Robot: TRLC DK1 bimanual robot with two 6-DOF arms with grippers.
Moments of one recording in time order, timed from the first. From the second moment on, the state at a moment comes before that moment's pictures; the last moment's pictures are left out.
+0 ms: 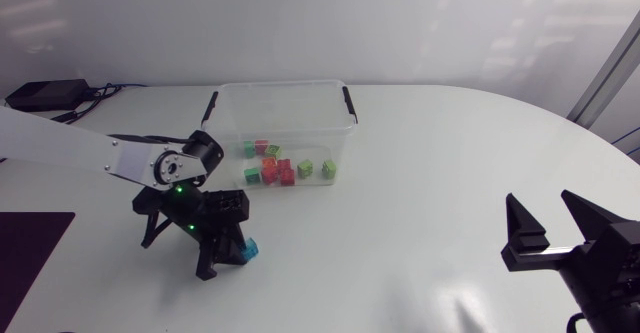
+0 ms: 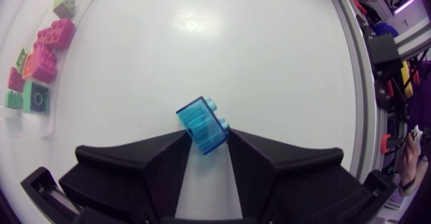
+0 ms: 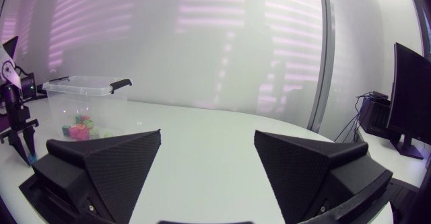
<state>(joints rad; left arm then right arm) -0.31 1.82 0.92 -0.62 0.40 1.07 -0.01 0.06 0.03 -0.03 0.01 -0.08</state>
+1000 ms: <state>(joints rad) -0.40 1.56 0.92 -0.75 0.36 1.15 -0.01 0.06 0.03 -0.03 0.01 -0.08</state>
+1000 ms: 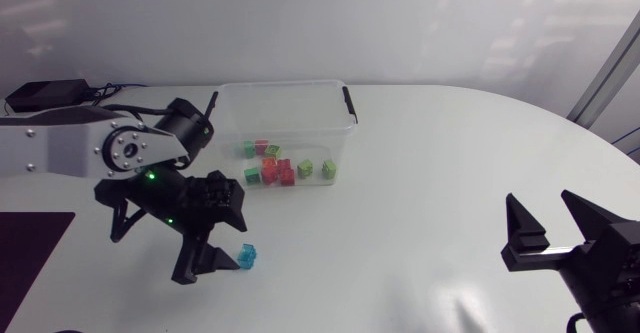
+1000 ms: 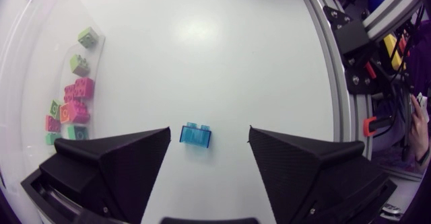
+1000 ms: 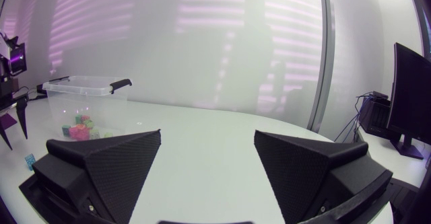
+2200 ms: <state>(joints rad) -0.22 1.54 1.48 -0.95 0.45 1.11 -0.01 0.06 0.03 -0.03 0.01 -0.08</state>
